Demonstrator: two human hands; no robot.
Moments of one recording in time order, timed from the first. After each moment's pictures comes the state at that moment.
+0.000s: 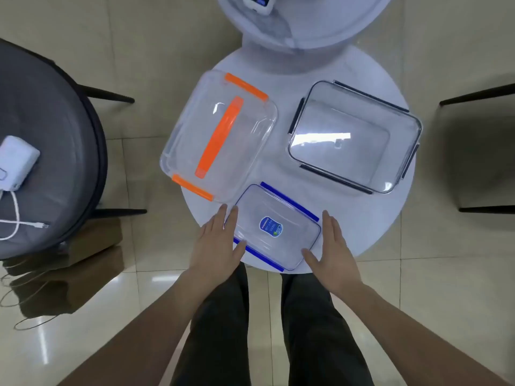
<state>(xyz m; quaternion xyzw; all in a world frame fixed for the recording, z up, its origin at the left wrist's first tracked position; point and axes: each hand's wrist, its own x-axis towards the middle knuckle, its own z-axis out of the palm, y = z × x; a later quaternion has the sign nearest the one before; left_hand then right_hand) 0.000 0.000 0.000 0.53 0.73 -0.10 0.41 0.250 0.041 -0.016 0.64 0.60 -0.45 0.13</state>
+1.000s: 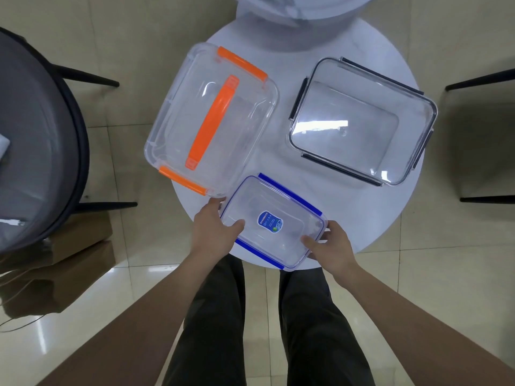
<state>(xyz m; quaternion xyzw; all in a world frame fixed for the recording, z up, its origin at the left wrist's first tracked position) -0.001 0.019 -0.036 0.30 0.81 0.09 0.49 0.242 0.045 -0.050 0.74 0.35 -0.57 0.03</state>
